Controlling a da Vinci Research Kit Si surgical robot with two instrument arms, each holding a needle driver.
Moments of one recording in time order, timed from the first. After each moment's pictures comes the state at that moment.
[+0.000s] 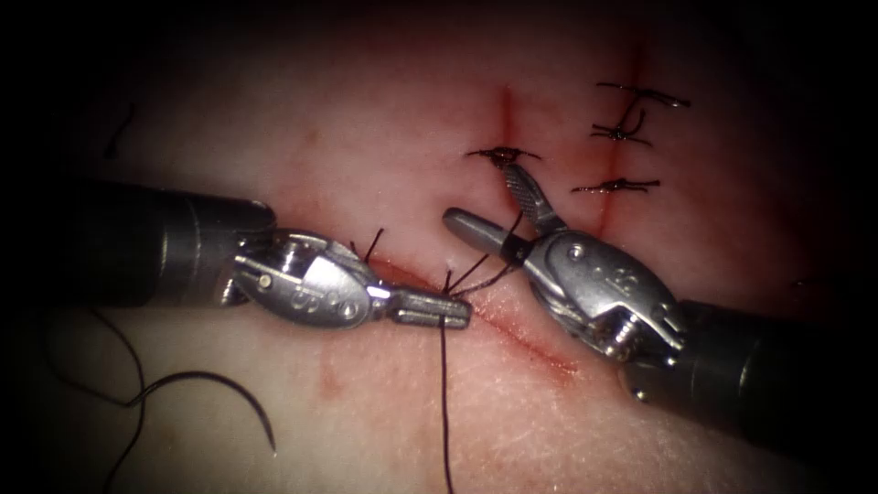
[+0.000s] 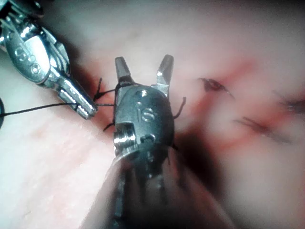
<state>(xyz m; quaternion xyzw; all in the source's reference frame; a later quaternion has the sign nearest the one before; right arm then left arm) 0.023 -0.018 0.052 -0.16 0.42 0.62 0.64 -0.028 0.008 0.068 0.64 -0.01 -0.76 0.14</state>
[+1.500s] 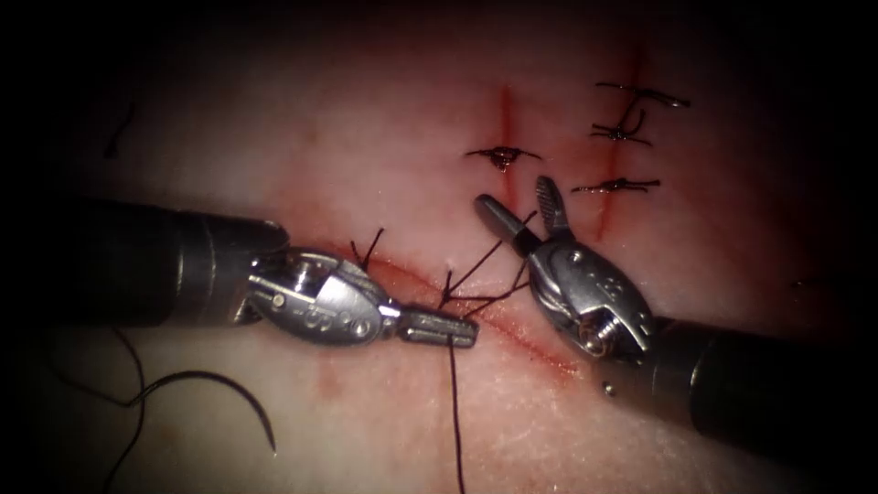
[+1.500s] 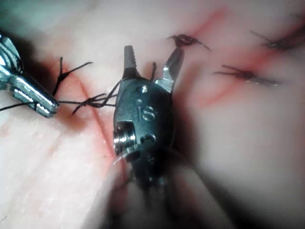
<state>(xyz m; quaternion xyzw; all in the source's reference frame) 0.022 -0.022 0.061 -0.15 0.33 0.72 0.59 -0.029 0.007 0.068 0.63 0.01 -0.76 0.15</state>
